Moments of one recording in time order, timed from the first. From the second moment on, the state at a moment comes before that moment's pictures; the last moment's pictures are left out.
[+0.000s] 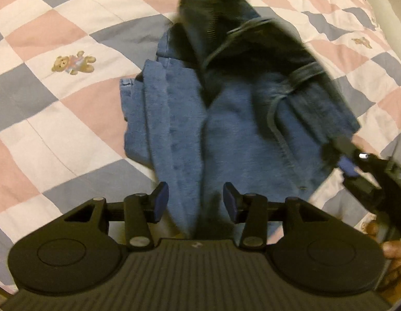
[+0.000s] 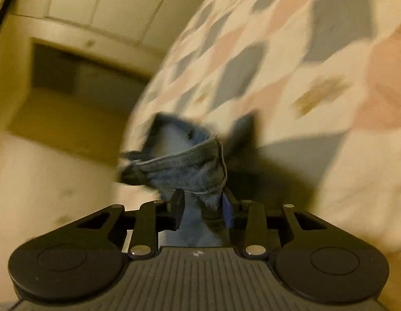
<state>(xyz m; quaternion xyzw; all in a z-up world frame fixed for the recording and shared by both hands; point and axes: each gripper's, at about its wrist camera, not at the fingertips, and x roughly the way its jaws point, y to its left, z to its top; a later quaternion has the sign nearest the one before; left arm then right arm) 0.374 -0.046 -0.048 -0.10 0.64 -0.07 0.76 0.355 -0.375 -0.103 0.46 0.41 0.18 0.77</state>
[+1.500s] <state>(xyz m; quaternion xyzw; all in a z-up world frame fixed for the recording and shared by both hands) 0.404 0.075 -0.116 -0.42 0.60 0.17 0.66 0.192 -0.548 -0.115 0.53 0.43 -0.27 0.68</state>
